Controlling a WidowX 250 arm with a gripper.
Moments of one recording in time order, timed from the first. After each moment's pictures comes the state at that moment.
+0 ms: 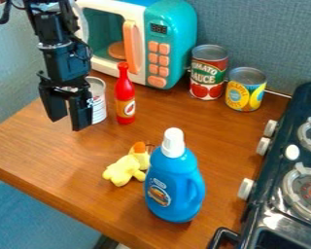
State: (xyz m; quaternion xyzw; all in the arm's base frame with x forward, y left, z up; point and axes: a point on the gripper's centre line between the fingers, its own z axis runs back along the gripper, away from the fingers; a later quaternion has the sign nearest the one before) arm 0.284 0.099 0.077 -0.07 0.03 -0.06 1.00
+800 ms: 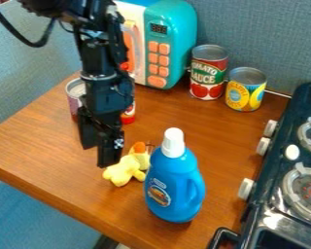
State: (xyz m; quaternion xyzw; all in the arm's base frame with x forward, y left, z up) arm 0.265 0.020 0.065 -0.04 0.06 -0.22 0.97
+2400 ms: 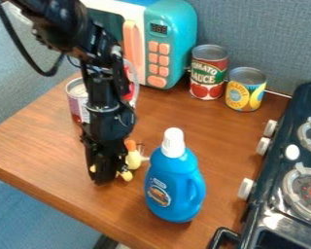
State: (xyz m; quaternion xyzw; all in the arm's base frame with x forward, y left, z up) arm 0.264 0.031 0.024 -0.04 0.08 -0.15 0.98
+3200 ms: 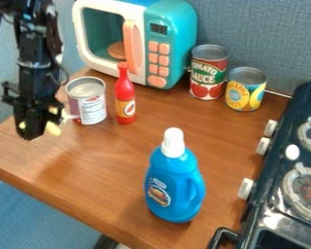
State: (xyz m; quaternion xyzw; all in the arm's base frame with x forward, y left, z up) arm 0.252 0.147 0.051 0.05 0.13 0.05 0.99
